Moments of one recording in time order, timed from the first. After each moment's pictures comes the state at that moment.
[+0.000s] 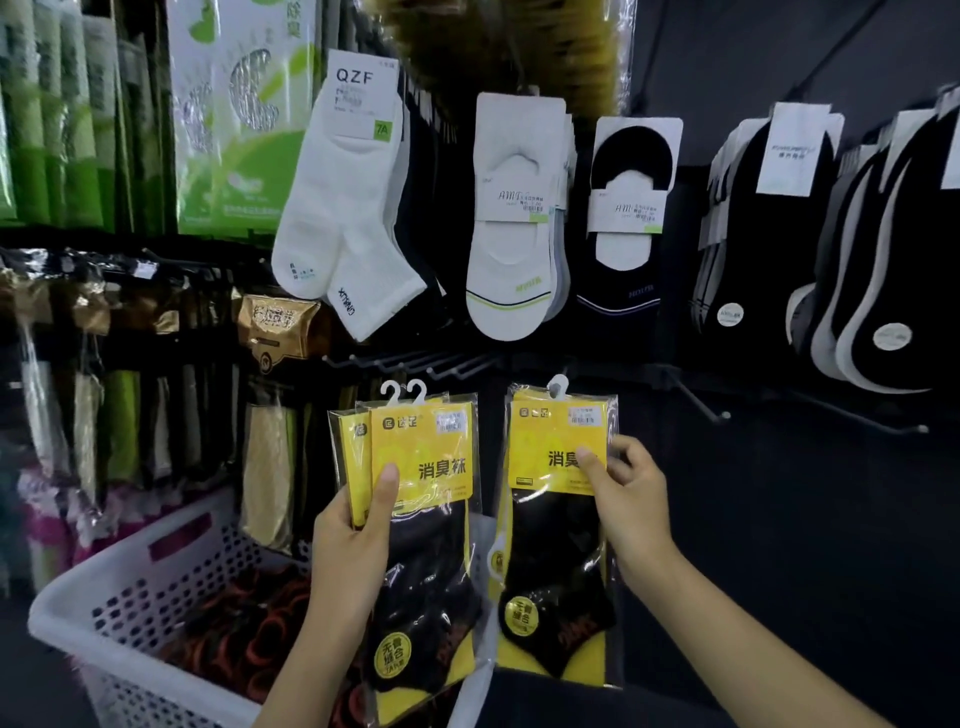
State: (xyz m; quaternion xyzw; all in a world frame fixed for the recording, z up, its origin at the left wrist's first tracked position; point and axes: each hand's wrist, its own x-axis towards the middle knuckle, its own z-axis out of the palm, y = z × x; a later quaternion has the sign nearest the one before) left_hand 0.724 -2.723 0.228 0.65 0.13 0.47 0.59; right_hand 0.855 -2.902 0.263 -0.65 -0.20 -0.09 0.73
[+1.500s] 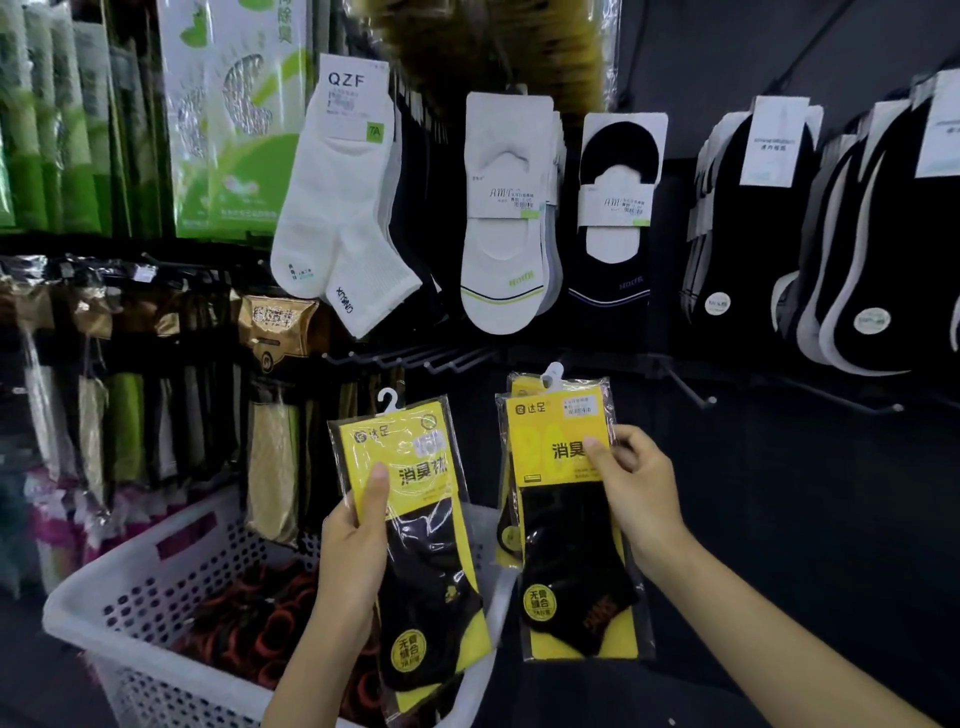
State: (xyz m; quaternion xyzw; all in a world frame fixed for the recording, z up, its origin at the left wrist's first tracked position) left_hand 0.719 -2.728 0.224 0.62 0.13 0.39 0.66; right_hand 0.848 -2.916 0.268 -0.65 -0.19 -0.06 0.73
